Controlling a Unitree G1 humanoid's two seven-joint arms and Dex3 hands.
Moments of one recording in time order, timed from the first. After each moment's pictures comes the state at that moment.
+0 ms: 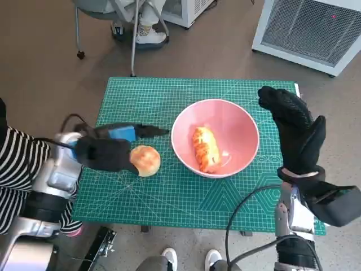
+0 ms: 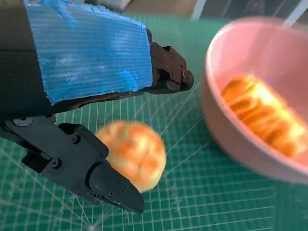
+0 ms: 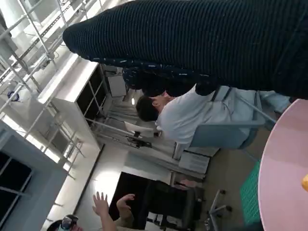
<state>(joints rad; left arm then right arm) -0.65 0.59 -0.30 0.48 0.37 -0.15 -0.70 -0.41 -0.11 -0.15 0.30 0.32 -0.58 0.40</state>
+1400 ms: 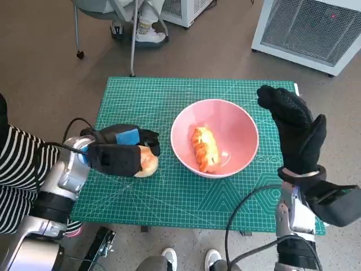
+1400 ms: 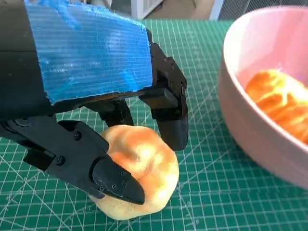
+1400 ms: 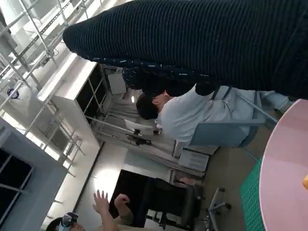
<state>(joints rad) -0.64 0.59 -0.29 0.47 0.43 -0.20 -0.58 -0.41 -0.11 -0.15 0.27 0.32 -0.56 0.41</state>
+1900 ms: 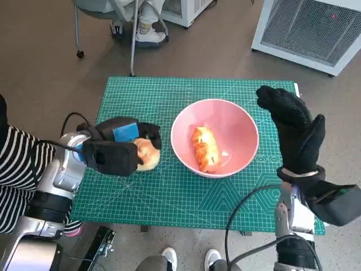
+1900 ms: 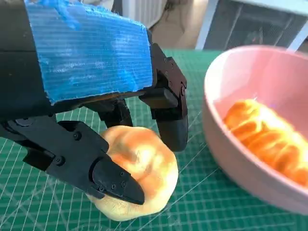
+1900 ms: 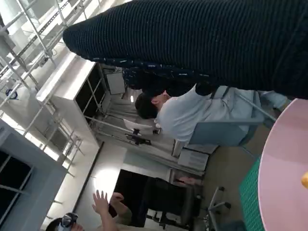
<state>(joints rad) -0.64 0.60 -0.23 0.36 0.39 -0.19 -0.59 -0.41 -0.11 -0.15 0.28 0.32 -0.56 0.41</state>
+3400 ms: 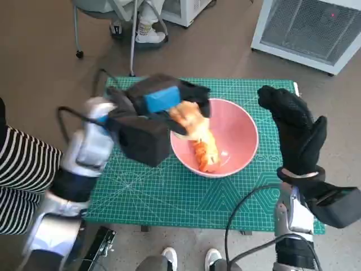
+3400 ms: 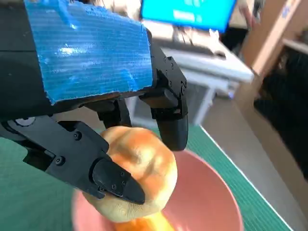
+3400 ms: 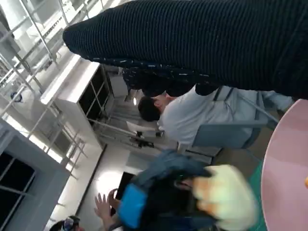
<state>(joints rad) -0.91 0.38 -0.31 0.42 0.36 -0.22 -0.55 -0.40 -0.10 -0.16 0.27 0.32 -0.58 0.40</state>
